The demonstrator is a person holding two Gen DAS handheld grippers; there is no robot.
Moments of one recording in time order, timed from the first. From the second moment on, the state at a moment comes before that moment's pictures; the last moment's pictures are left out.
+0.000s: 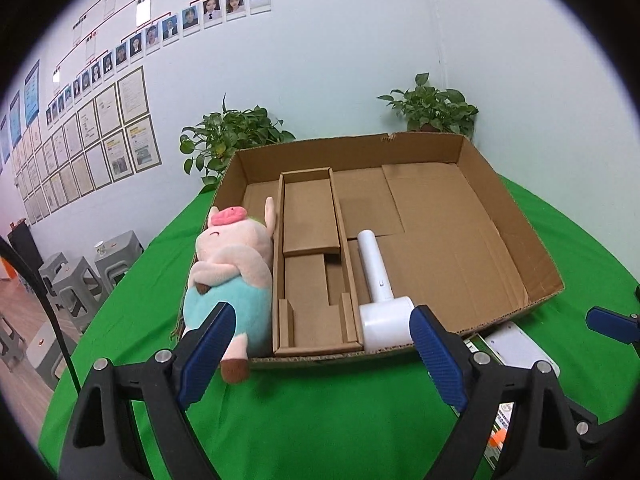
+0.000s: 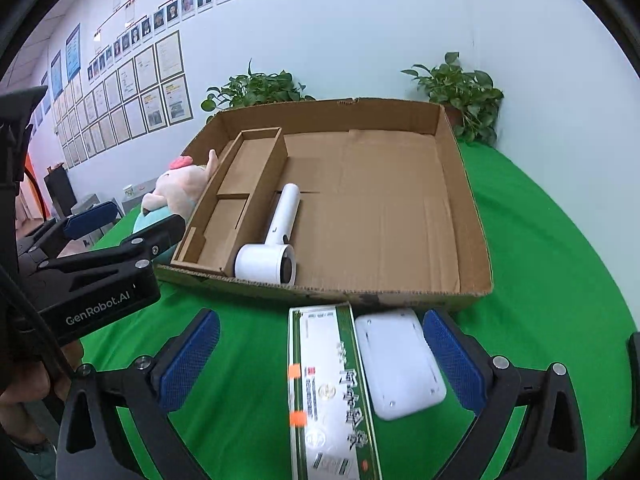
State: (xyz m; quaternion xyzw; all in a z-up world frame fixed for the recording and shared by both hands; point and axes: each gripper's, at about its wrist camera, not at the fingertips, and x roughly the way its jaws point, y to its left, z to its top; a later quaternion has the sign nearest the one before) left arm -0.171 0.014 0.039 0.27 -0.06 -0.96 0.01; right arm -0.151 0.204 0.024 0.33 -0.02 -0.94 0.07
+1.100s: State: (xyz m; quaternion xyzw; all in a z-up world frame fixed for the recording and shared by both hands) left arm -0.175 0.005 -0.004 0.41 0.04 -0.91 -0.12; right arm -0.099 0.216 -0.041 0.39 -0.04 -0.92 0.09
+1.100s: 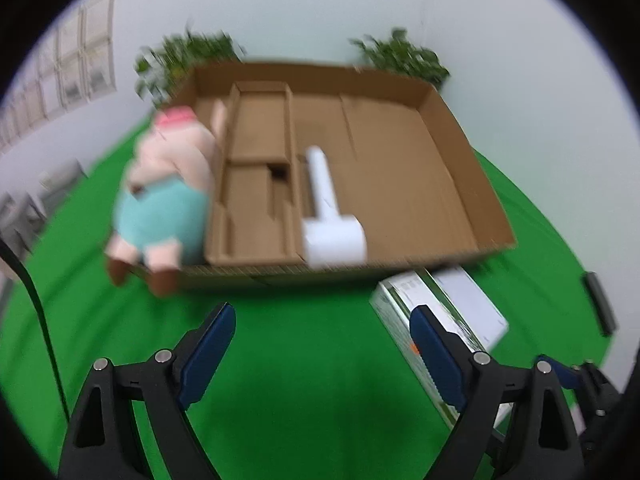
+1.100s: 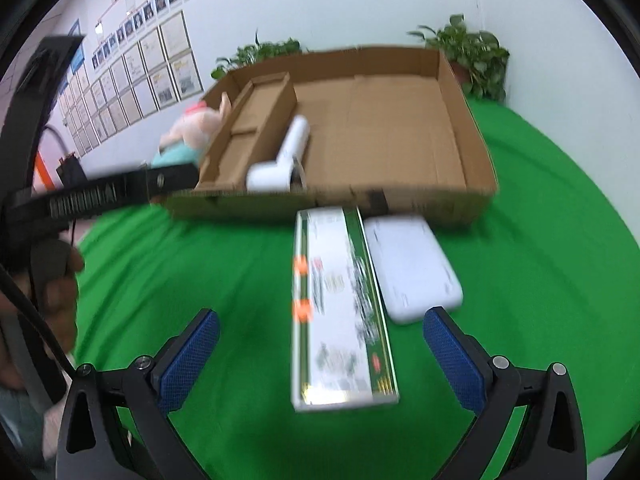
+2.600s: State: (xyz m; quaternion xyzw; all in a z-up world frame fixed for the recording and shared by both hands) left arm -0.165 -0.021 -0.070 0.49 0.19 -0.81 -0.26; right arm -0.083 0.155 -0.063 0.46 -0.11 -0.86 0.20
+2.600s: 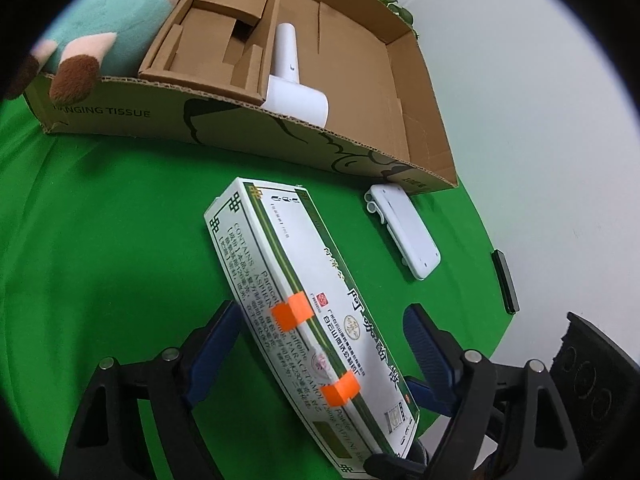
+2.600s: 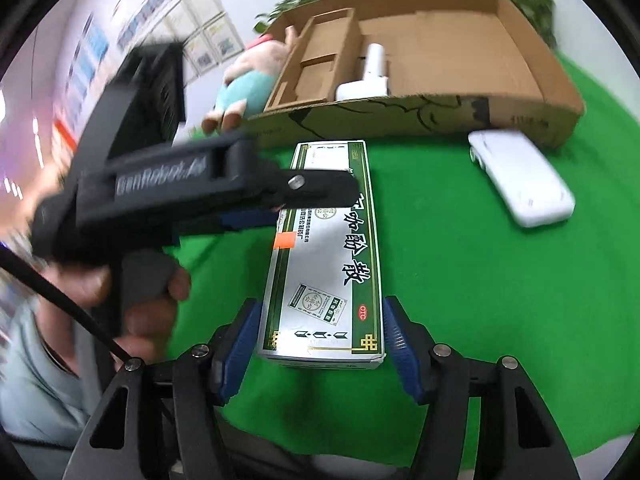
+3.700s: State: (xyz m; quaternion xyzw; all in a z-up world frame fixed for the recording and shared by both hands) left arm -0.176 0.003 0.046 0.38 0.17 -0.85 -0.32; right arm -0.069 0.165 0.014 0.33 -0.10 -0.92 0.16
